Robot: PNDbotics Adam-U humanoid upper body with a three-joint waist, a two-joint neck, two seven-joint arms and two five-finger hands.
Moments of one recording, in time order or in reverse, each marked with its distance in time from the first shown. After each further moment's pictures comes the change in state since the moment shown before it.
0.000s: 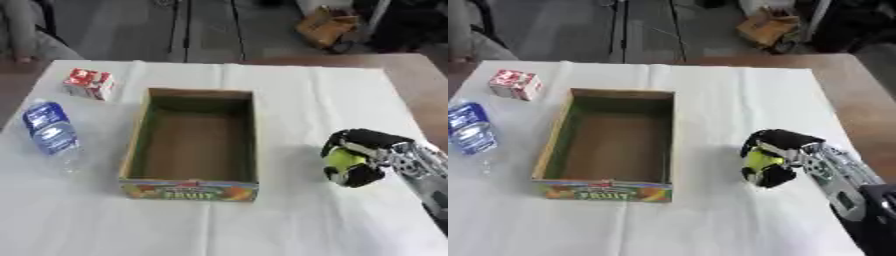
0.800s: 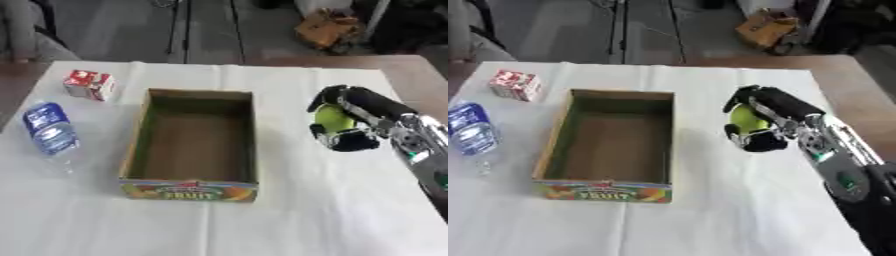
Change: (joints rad) left arm 0.001 0.000 0.000 0.000 0.004 0.001 0.001; right arm -0.142 0.003 0.000 -0.142 -0.167 -0.044 -0.142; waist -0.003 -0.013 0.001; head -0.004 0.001
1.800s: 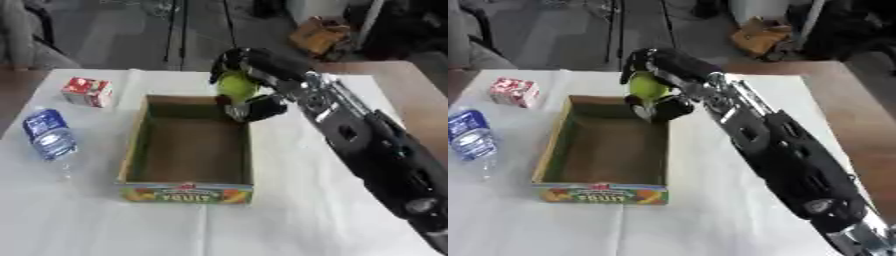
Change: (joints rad) left arm 0.006 0.001 -0.021 0.000 0.018 0.004 -0.019; right arm -0.321 0.221 0.259 0.283 0.013 -0.162 -0.059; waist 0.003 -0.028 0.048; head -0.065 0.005
